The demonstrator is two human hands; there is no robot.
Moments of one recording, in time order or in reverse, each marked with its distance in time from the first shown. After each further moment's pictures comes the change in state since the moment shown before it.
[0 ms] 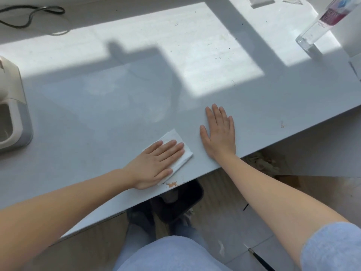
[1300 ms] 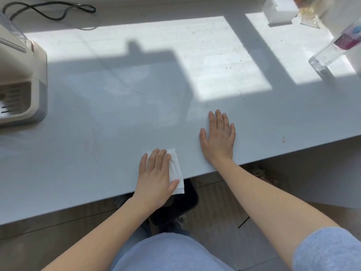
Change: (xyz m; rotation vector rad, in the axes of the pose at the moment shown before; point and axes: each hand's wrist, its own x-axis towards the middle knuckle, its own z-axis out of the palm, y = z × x) left_hand 0.002 0.100 0.023 -0.066 0.281 -0.709; right_hand 0.001 0.001 0.002 -0.034 0.008 -0.024
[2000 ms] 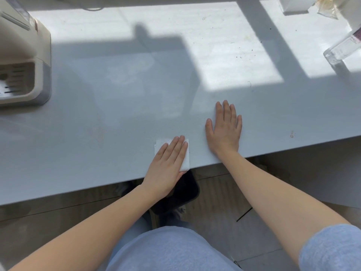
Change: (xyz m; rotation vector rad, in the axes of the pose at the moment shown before) left_hand 0.007 0.003 0.019 0.071 0.064 0.222; right_hand 0.000 0.000 0.003 -0.014 0.012 -0.011
